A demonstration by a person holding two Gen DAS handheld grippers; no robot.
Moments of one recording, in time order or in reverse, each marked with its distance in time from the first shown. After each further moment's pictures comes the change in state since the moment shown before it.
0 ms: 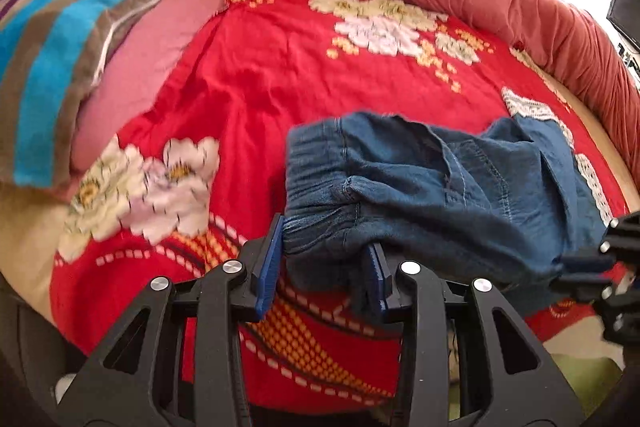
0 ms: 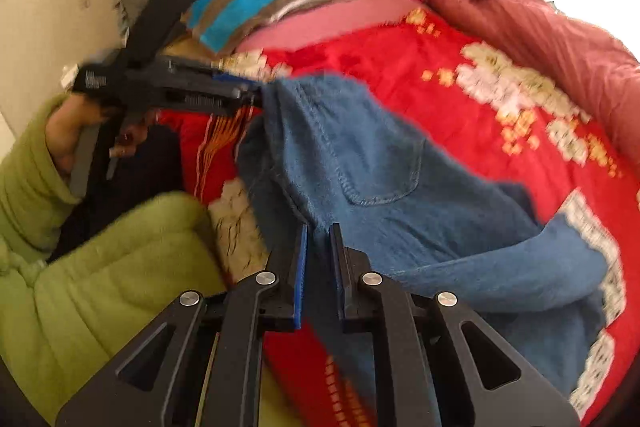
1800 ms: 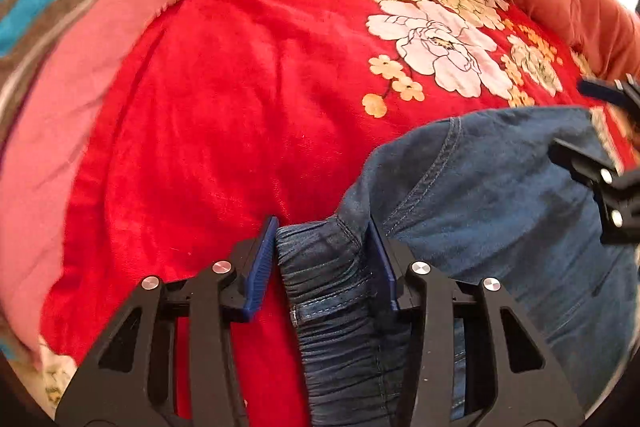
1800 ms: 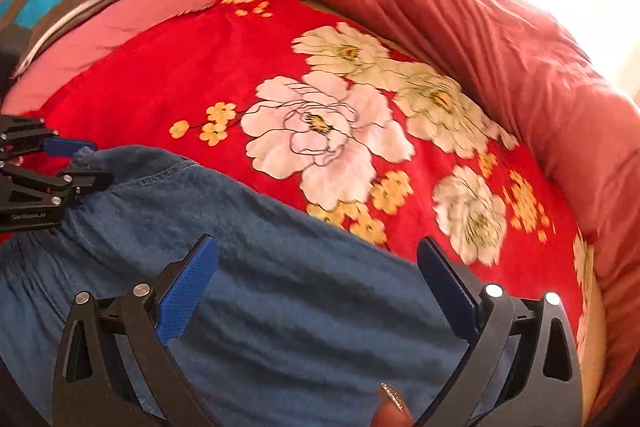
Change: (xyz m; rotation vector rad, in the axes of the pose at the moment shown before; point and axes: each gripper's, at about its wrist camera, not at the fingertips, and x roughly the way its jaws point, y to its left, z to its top) left arm 0.145 0.010 0.137 0.042 0.120 0.053; right arm 0.121 -0.218 0.148 0.081 0.113 -0.406
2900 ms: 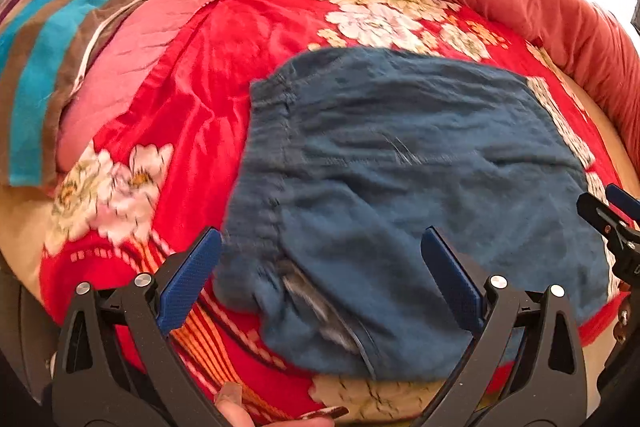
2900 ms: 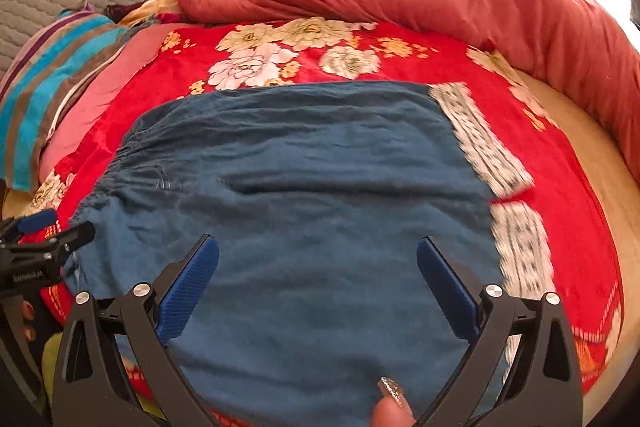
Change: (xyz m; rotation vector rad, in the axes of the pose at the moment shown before) left arm -0.115 -0.055 -0.110 -0.095 -0.064 0.024; right arm -0.158 0.015 -0.172 0.542 -0.039 -0.062
